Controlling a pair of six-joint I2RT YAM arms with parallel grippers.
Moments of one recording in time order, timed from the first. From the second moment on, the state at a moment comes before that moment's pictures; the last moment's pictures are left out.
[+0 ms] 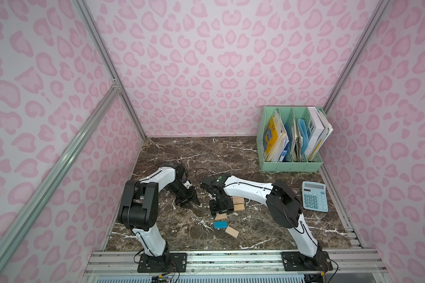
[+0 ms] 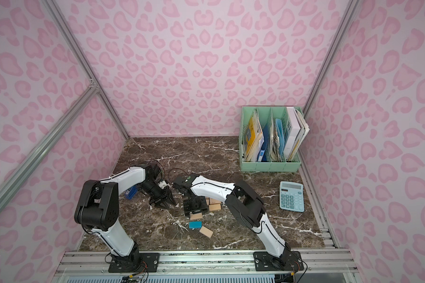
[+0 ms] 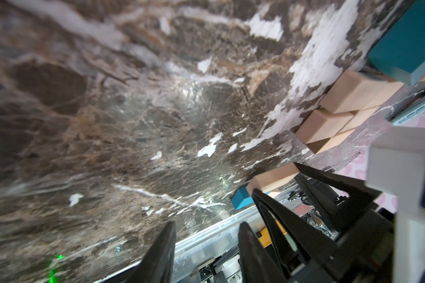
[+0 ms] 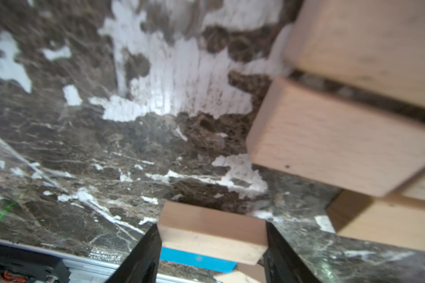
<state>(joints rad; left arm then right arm) -0.13 1.76 1.07 -1.10 0.59 -0.30 1.05 2.19 1.74 -1.14 -0.15 0.75</state>
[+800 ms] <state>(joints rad) -0.13 1.77 1.09 -1.09 0.63 -0.29 1.01 2.18 1.74 -1.18 -0.04 0.75</state>
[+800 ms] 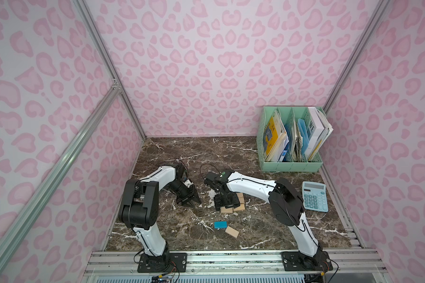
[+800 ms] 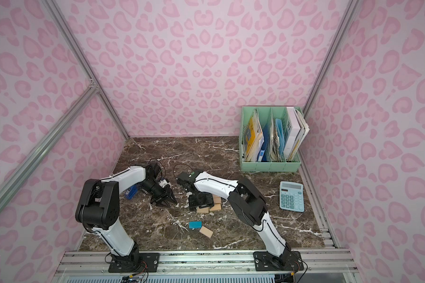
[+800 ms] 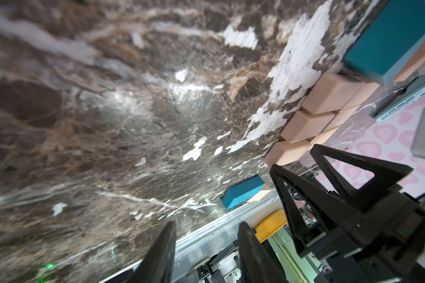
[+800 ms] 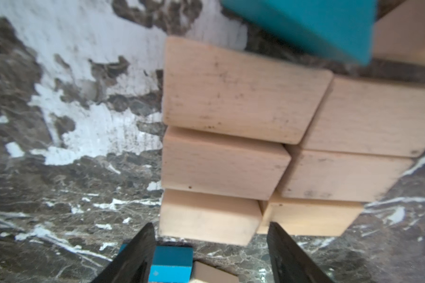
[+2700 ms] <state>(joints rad) -0.12 1.76 1.08 -1.10 0.64 -0.29 1.02 2.14 1.60 -1.05 -0.12 0.70</state>
